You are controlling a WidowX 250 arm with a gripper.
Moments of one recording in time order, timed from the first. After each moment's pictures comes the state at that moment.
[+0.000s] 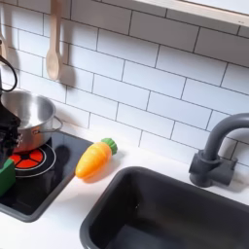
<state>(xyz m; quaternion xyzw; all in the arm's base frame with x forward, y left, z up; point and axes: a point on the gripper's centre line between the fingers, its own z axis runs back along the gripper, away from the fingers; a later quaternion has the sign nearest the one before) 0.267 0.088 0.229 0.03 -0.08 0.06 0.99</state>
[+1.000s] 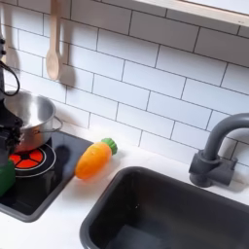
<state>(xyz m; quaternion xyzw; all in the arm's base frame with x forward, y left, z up) 0.292 0.109 0.207 0.04 -0.07 0.07 0.99</state>
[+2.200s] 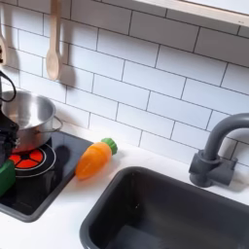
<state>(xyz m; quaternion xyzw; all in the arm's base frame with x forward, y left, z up) 0.302 0.115 0.189 0.04 -0.06 0.07 1.00</state>
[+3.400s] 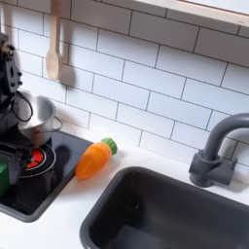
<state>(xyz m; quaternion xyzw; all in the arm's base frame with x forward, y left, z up) 0.312 0.103 0.160 0.03 -0.04 0.06 1.00</state>
